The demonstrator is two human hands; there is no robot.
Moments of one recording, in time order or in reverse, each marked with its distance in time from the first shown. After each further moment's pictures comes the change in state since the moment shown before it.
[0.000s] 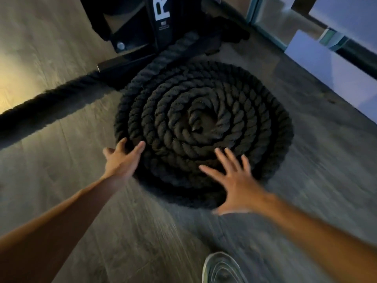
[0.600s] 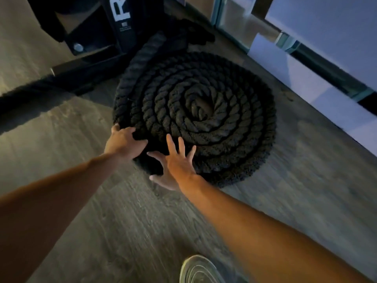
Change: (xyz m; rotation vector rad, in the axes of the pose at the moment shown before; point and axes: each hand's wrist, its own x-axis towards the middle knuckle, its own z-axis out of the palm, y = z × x) left_hand 0.035 0.083 0.054 0.378 -0.136 0.251; right_hand 0.085 -0.063 -0.025 0.151 -0.023 0.200
